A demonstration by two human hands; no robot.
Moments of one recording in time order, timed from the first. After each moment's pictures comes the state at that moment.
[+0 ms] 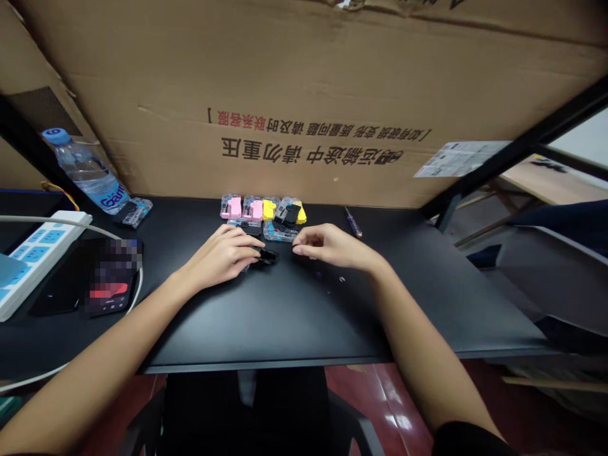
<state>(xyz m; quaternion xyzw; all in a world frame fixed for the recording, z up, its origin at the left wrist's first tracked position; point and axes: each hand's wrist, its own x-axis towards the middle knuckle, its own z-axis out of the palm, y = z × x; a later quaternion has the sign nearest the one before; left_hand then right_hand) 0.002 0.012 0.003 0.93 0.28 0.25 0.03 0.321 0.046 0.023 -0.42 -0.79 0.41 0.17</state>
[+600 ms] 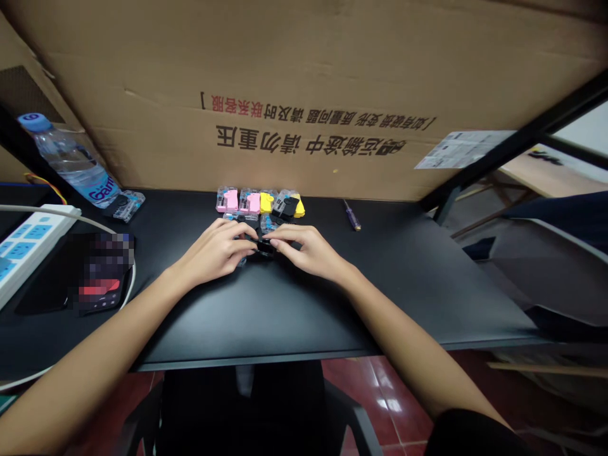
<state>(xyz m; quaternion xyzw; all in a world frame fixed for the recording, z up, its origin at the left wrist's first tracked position) 0.003 0.009 0.005 0.92 0.29 0.27 0.04 0.273 0.021 0.011 -0.31 -0.86 0.24 0.32</state>
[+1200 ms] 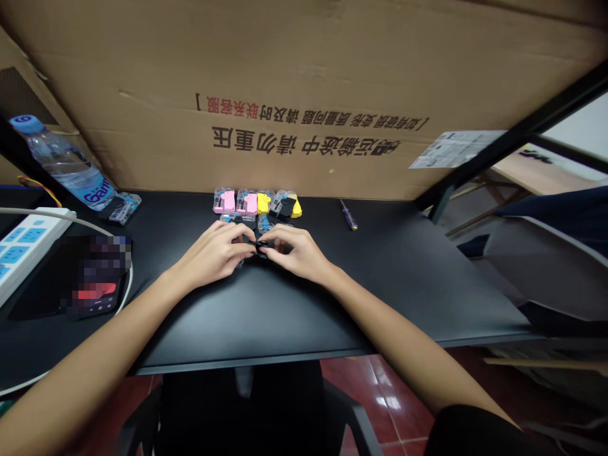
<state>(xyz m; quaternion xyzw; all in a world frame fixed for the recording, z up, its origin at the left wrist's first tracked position) 0.005 0.006 0.007 0.92 0.27 0.27 0.01 0.263 0.020 -0.009 -0.31 -0.85 0.22 0.37</state>
